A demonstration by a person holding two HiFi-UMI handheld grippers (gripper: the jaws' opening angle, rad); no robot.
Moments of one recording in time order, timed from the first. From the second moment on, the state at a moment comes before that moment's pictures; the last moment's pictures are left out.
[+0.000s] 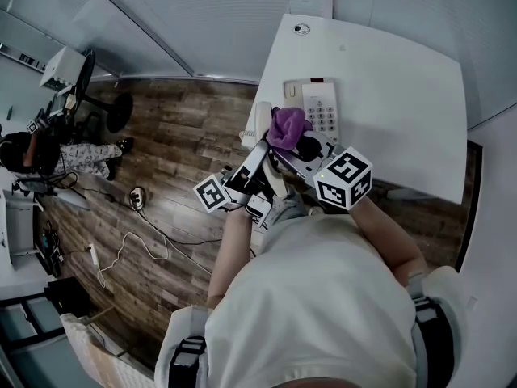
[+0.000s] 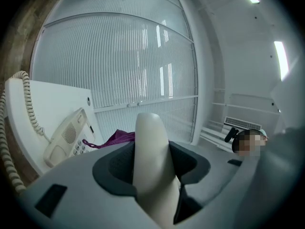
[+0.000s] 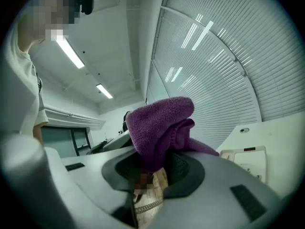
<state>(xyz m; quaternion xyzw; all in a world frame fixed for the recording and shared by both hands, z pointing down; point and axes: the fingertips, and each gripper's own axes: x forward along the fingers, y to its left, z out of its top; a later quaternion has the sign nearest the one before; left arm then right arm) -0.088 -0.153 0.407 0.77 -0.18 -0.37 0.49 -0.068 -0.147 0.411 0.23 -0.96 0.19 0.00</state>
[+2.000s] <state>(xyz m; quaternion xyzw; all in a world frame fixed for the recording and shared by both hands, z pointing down) -0.091 -0.181 0.411 0.76 -0.22 -0.37 0.48 -0.050 -0.090 0.450 0.01 -0.98 0.09 0.20</state>
